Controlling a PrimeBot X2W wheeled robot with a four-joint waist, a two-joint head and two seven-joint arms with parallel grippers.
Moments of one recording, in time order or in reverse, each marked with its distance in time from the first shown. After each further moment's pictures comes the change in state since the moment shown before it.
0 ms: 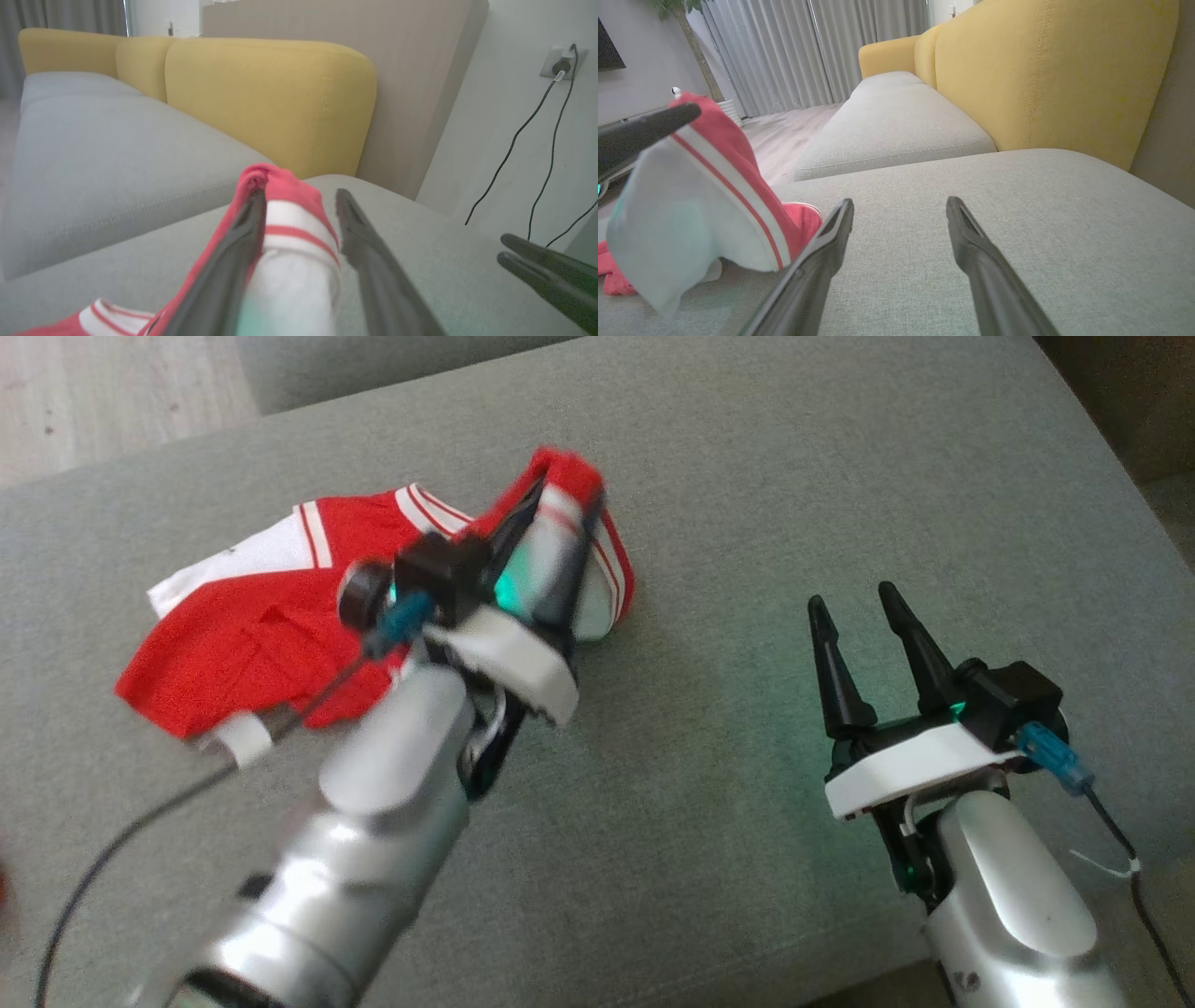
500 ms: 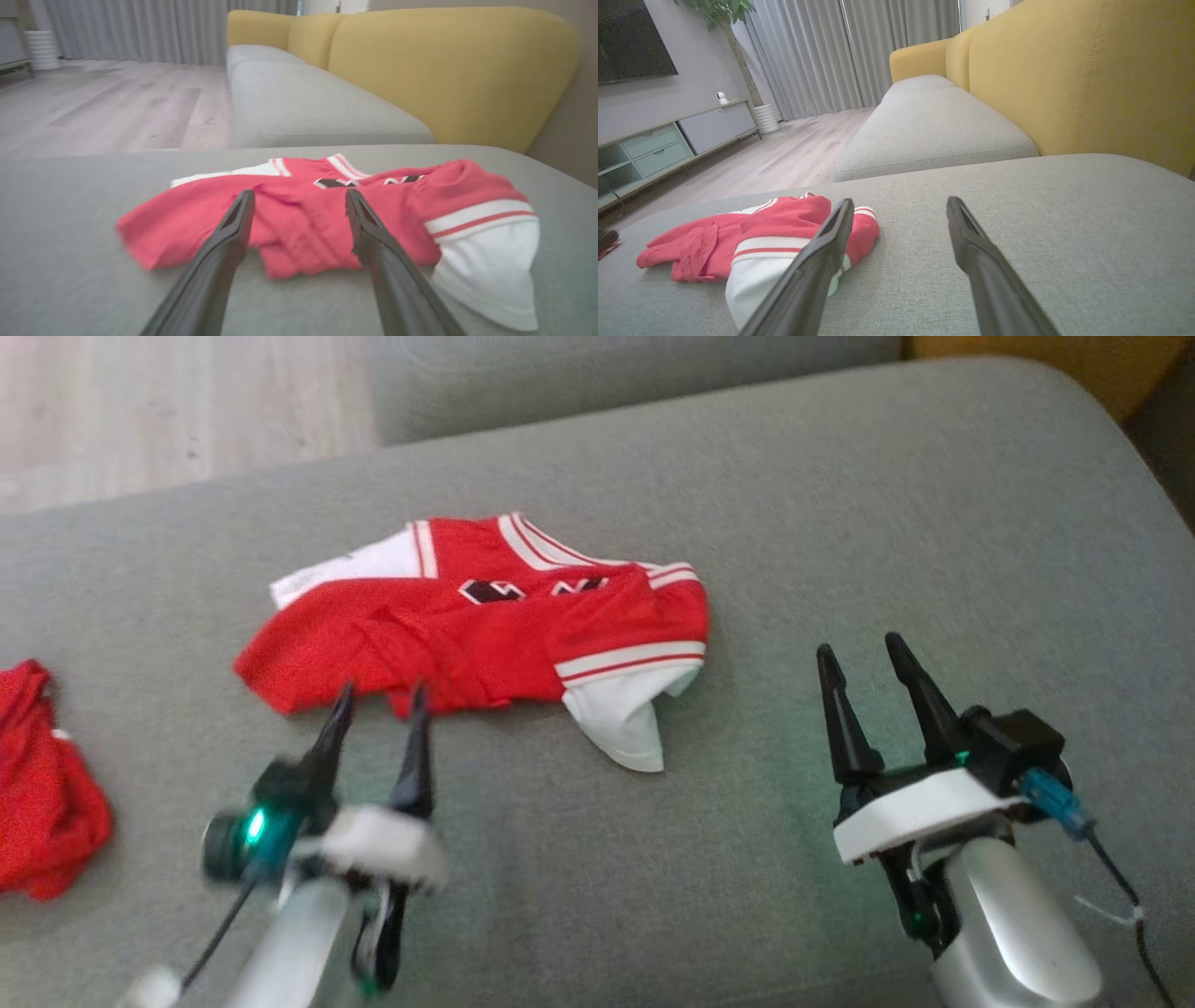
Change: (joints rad) left arm 0.424 0.079 0.300 -0.172 0.132 0.148 0.000; right arm 0.073 0.002 -0.014 -0.012 0.001 0.000 0.000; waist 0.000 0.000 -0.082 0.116
